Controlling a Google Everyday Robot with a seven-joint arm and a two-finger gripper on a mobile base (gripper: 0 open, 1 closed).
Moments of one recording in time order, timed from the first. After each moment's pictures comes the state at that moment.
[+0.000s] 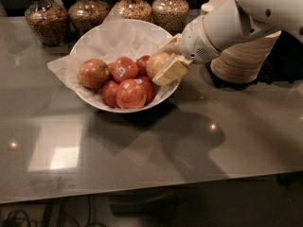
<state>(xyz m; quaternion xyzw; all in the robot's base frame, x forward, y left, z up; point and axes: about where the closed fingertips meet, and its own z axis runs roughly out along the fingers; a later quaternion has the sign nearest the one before) 0.578 -0.040 0.922 -0.62 0.67 0.16 0.37</state>
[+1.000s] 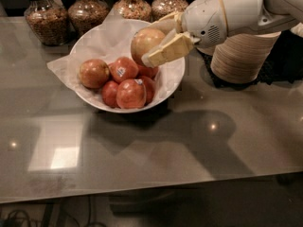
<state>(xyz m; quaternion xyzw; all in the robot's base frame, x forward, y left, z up) 0.542 -0.012 1.002 -0.60 0.57 0.34 0.44</state>
